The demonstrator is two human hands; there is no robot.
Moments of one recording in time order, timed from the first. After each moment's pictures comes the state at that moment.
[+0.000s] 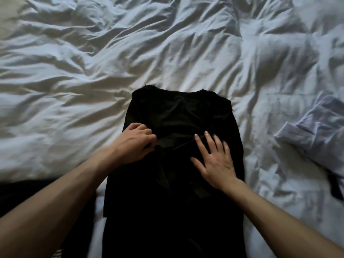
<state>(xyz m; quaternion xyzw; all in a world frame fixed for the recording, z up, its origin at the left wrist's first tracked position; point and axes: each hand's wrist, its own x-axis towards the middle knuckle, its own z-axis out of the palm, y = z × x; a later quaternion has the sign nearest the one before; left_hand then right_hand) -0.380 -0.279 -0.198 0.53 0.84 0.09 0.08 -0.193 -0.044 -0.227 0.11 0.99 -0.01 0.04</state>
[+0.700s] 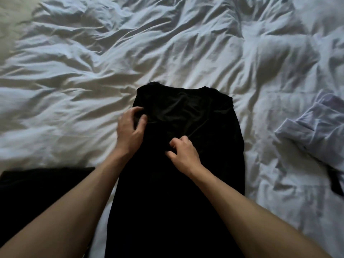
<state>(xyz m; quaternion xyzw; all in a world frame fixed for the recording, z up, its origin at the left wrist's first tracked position) -0.356 -0.280 -0.202 0.12 0.88 0.46 0.01 -0.245 -0.127 -0.190 0.19 0.91 -0.34 0.15</state>
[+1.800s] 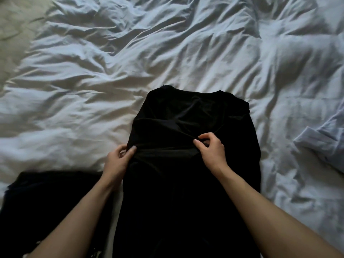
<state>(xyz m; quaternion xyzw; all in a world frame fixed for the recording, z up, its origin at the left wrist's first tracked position) -0.326 -0.356 -0.215 -0.12 0.77 0.59 0.20 -0.256 -0.092 -0.207 0.35 0.80 -0.49 -0.01</state>
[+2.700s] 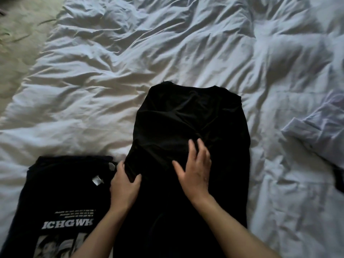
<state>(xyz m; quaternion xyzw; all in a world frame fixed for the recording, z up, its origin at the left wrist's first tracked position) -0.218 -0.366 -0.185 -0.12 0.91 0.36 0.16 -0.173 -0.177 -0.194 0.23 0.95 -0.20 -0.12</state>
